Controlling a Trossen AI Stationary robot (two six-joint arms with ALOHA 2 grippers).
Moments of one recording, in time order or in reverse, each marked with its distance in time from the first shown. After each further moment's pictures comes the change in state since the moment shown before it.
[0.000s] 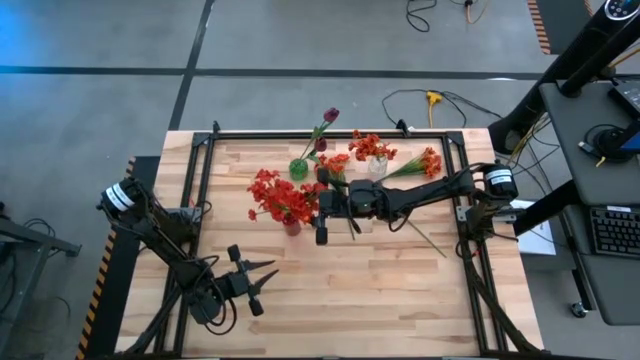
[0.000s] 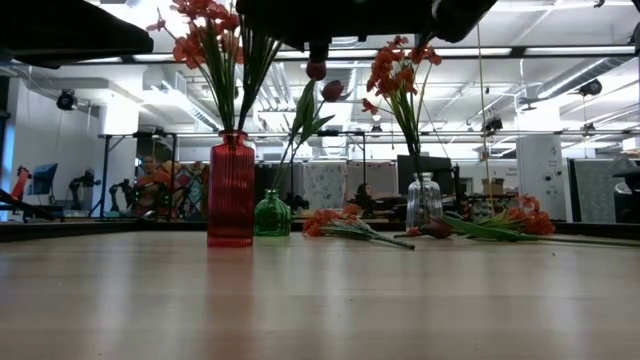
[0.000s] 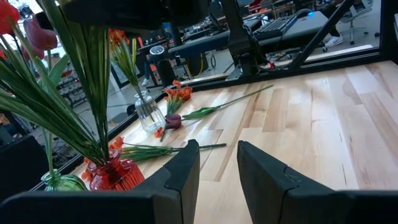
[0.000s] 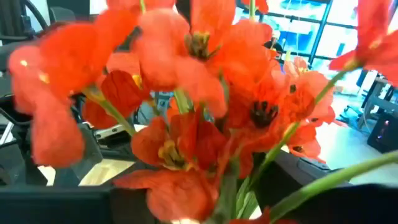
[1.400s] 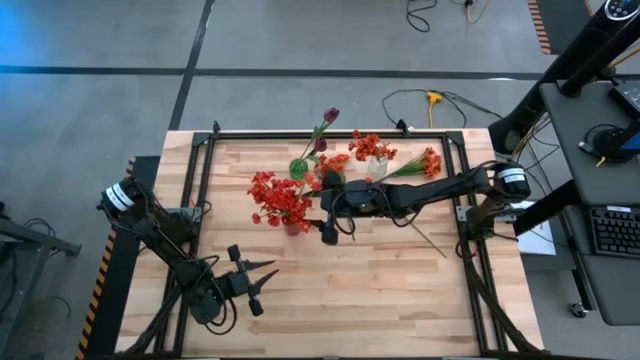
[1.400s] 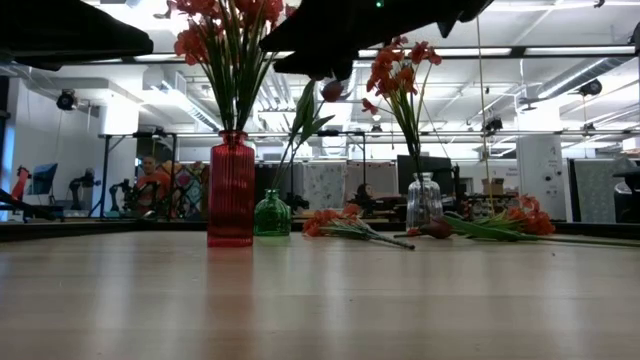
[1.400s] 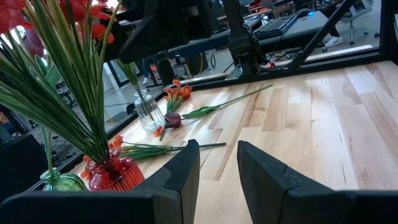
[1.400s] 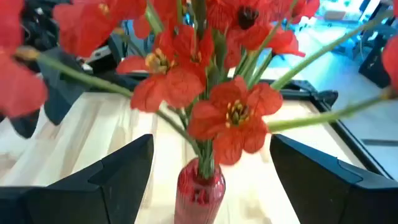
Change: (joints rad) left arm 0.000 0.000 0.000 -0.011 0.000 -0.016; right arm 0.005 -0.099 0.001 -0.403 0.078 0.074
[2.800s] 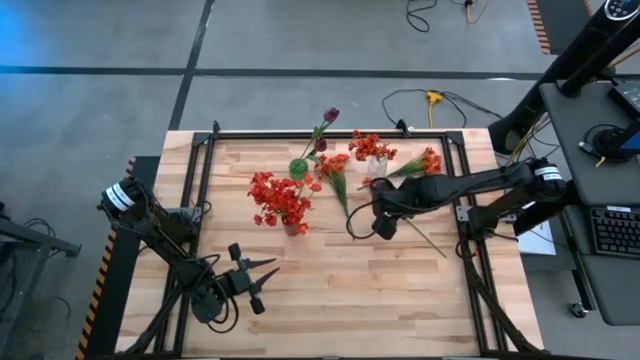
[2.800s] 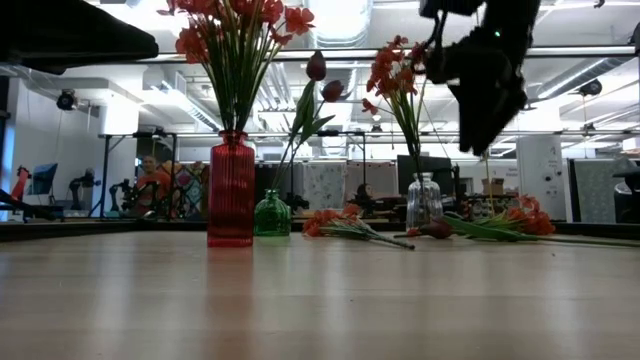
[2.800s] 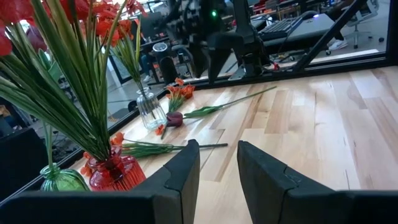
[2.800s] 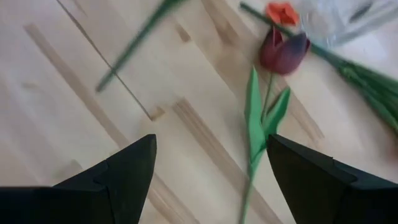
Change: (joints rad) left arm 0.015 0.000 0.000 0.003 0.000 -0.025; right arm -0.001 -0.276 -0.089 -1.240 0.131 0.728
